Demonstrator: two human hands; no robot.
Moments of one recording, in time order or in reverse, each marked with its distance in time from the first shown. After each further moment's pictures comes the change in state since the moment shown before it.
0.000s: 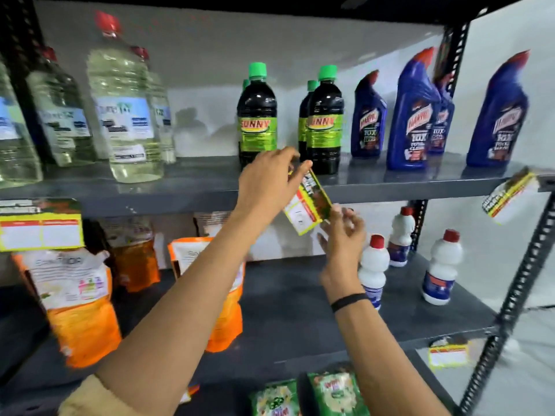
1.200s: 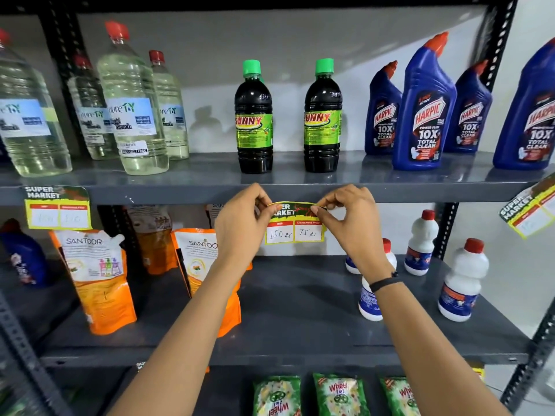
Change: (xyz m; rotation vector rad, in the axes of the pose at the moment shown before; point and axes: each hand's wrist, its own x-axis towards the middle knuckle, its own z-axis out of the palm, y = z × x) left_hand -0.064 0.002 0.031 -0.052 0.211 -0.285; right_hand 0.066 -0.039 -0.043 -0.892 -0.560 -0.855
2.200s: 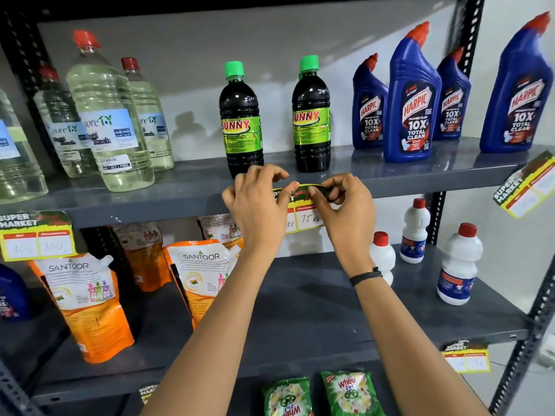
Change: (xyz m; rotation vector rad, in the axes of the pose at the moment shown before) left_hand 0.027 0.028 0.023 0.107 0.115 0.088; right_hand 0.005 -0.011 0.023 0.078 0.347 0.177
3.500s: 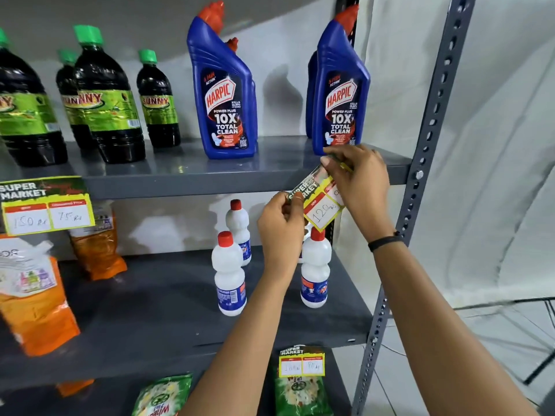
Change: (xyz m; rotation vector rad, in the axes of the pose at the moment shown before) left_hand -0.090 0.295 0.199 -0.761 -0.193 -0.537; right_hand 0.151 0.198 -0.249 -0.189 -0.138 -0.059
